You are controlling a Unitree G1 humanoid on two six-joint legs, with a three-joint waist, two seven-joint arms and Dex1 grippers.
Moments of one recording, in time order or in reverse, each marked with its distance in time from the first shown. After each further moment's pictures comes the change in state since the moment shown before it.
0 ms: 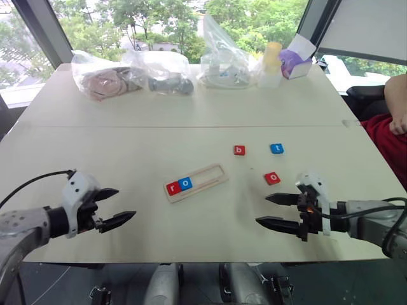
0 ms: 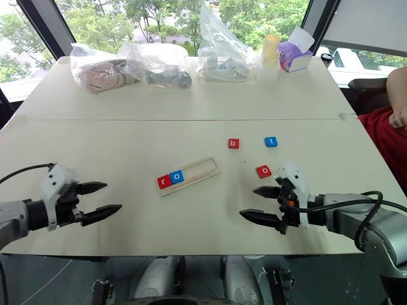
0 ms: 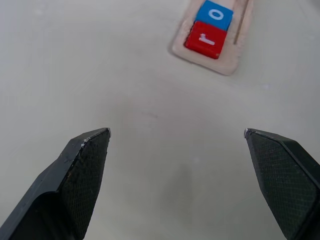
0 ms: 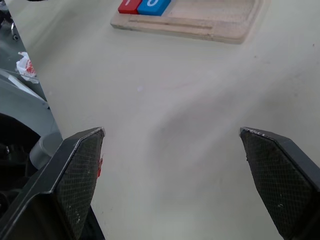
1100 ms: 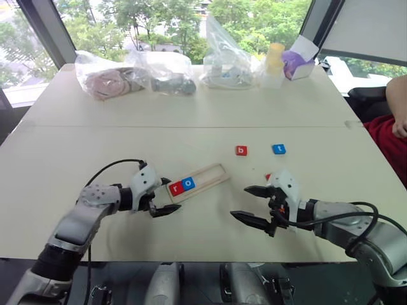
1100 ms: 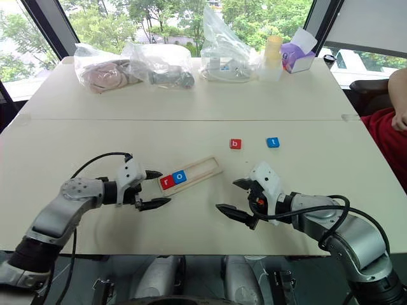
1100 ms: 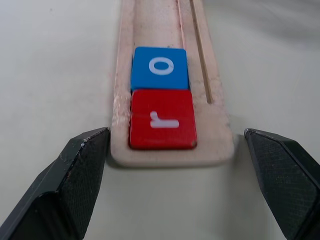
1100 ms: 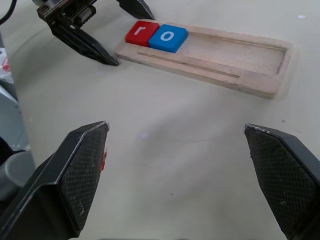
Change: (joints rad) left arm -0.356 -0.284 -0.458 0.277 0.324 -0.254 -0.031; right arm -0.018 0.148 0.155 -0.090 -0.142 -0.086 -0.202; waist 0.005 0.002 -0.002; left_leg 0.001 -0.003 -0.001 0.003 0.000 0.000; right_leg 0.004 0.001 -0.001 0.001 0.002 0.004
